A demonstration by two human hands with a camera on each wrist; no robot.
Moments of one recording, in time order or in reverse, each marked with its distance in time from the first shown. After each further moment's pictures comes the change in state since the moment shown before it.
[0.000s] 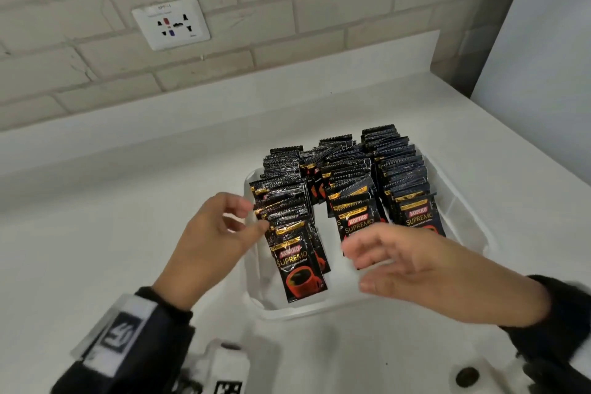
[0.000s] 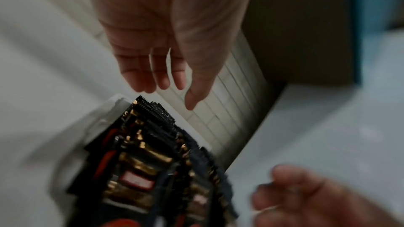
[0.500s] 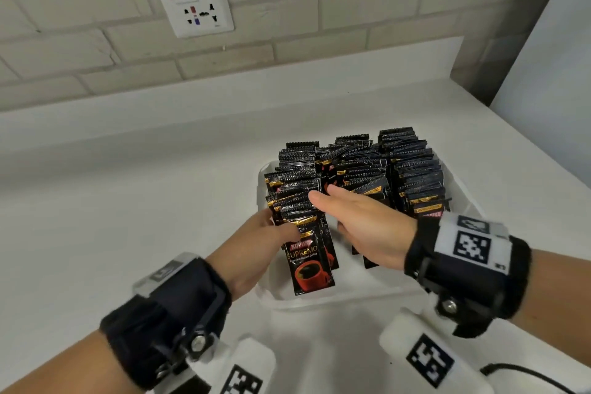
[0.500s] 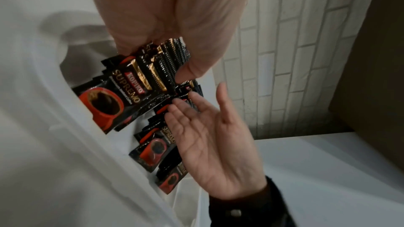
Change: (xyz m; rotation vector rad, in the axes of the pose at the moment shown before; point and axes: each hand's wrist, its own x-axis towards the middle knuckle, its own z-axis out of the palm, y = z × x) left_hand -0.008 0.011 0.026 -0.450 -0.357 -0.415; right_hand 0.077 -0.027 0.023 0.422 0.064 0.253
